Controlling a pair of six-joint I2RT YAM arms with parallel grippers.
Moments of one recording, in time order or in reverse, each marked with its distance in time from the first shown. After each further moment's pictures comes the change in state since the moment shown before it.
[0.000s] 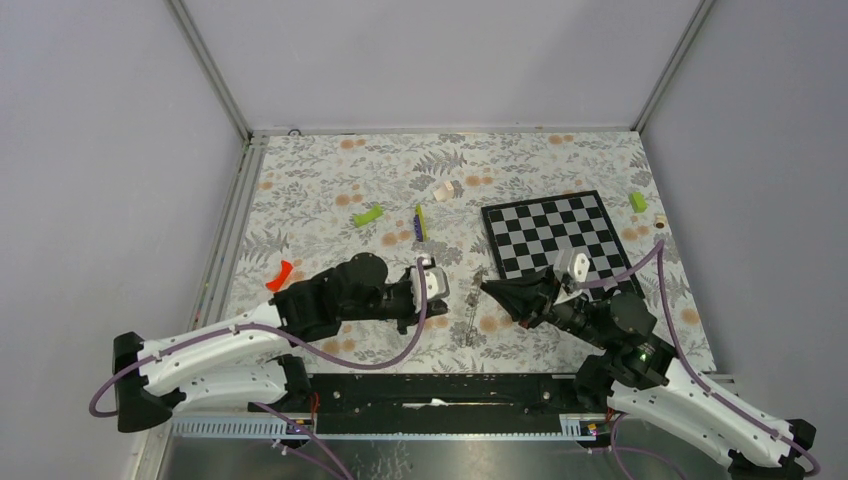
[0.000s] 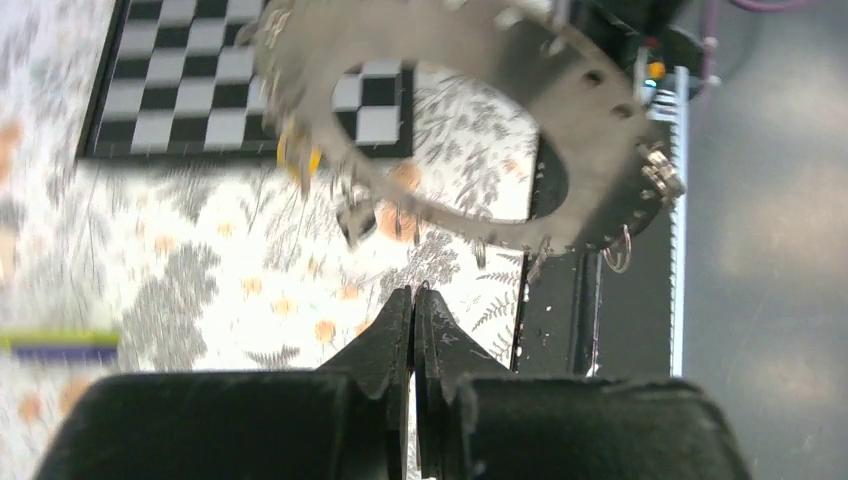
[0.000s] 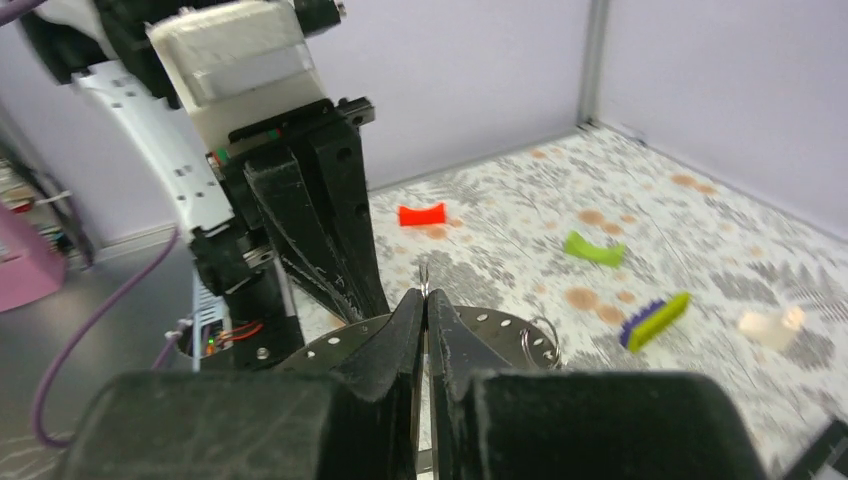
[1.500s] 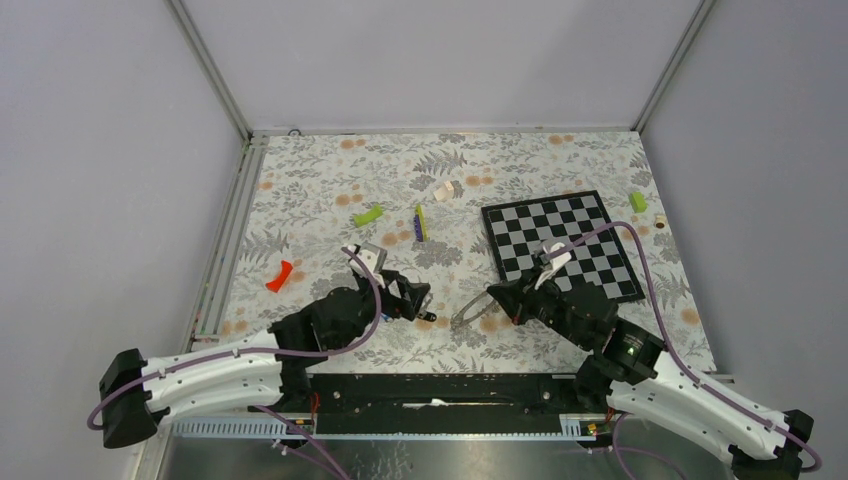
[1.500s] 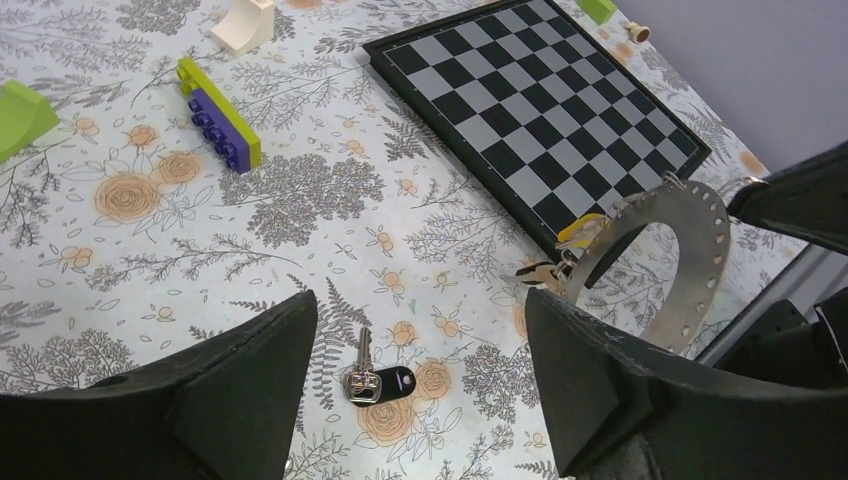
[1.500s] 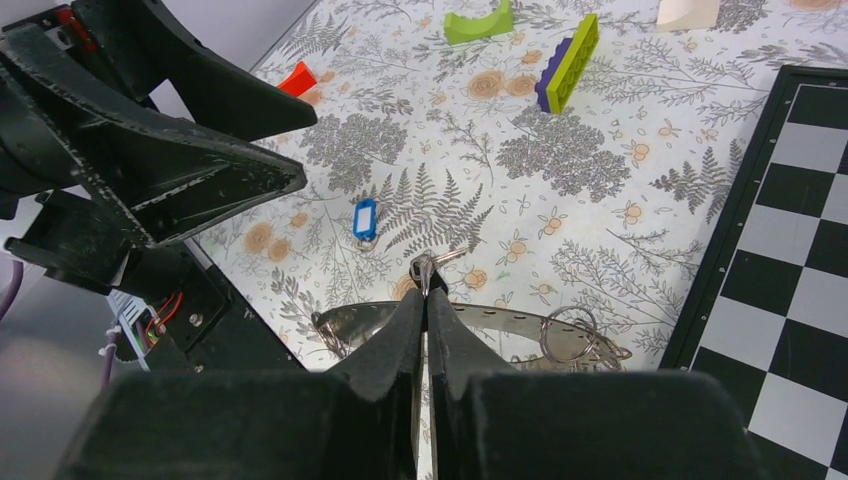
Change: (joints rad) left arm 0.001 -0.206 -0.475 0.449 -0.775 -0.653; right arm 0.000 0.073 -0.014 -0.340 0.347 0.286
